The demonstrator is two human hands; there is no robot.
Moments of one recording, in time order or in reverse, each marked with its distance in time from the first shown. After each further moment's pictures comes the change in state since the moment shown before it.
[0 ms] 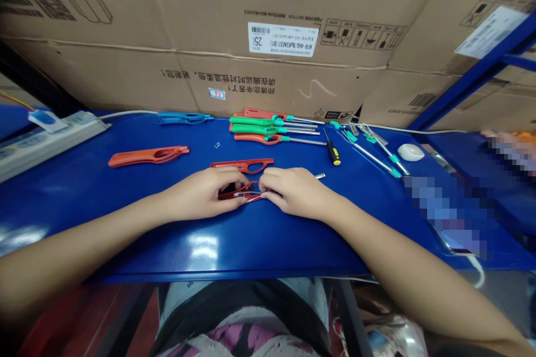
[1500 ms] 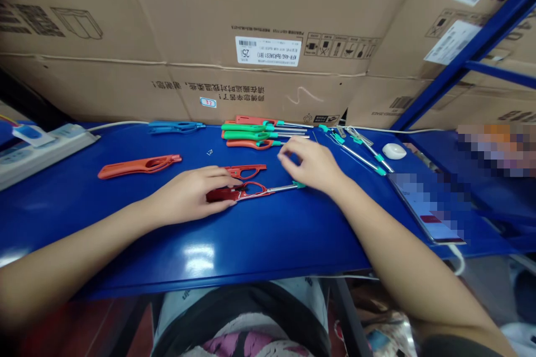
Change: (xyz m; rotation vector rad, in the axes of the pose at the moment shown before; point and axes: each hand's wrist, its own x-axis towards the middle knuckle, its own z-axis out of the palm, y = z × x) left_hand -0.005 -0.012 -0.010 0.233 0.044 0.125; right_hand -0.010 0.043 -0.025 -0.027 0.423 0.225
